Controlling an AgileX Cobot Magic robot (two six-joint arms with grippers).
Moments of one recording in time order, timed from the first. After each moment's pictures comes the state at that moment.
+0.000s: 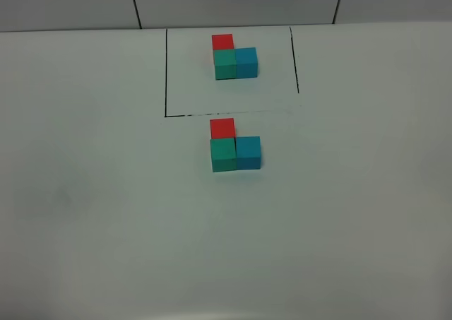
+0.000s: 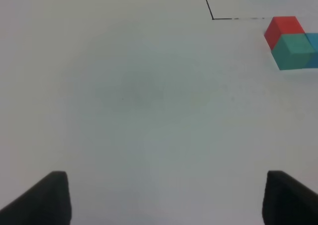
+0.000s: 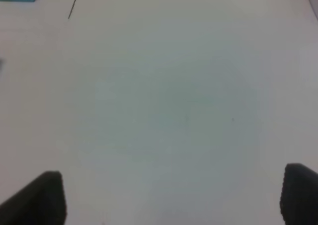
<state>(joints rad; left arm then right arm) 0.00 0.00 -0.51 -0.12 1.08 0.01 0.04 -0.01 -0.50 -0.02 1.07 -0.04</state>
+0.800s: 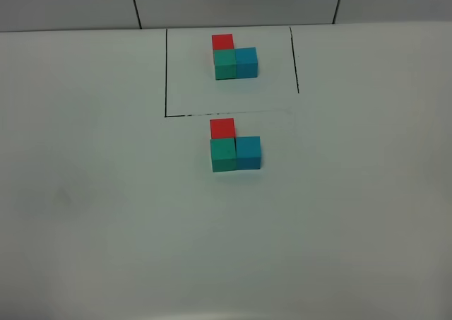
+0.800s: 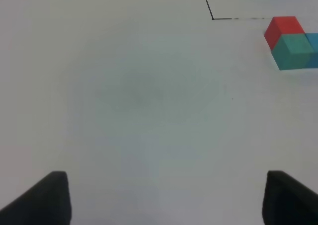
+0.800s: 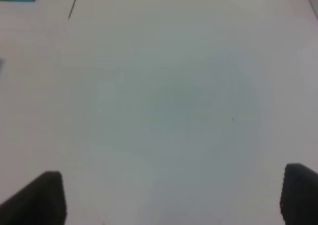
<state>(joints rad) 0.00 0.00 -0.51 -0.12 1.08 0.01 0.04 -0.01 -0.50 -0.02 1.07 -0.04</state>
